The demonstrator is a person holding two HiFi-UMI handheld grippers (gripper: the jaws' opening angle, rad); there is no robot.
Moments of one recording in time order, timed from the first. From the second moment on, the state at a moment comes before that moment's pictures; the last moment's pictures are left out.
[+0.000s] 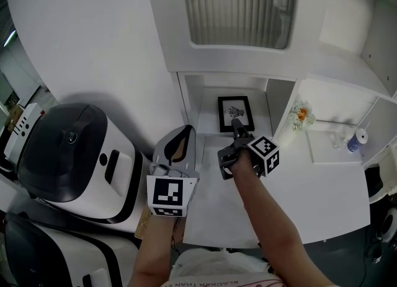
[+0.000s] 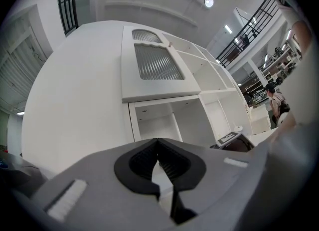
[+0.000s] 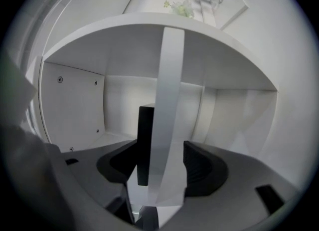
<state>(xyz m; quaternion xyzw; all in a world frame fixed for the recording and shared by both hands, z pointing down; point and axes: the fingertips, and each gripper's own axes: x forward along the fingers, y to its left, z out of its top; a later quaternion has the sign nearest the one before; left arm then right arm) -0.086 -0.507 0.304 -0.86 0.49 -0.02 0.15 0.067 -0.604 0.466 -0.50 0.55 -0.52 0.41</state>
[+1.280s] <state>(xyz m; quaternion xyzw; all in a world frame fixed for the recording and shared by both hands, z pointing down) -0.078 -0.415 0.283 -0.83 0.54 0.04 0.12 0.077 -0.484 0.369 -0.44 0.72 -0.42 0.32</state>
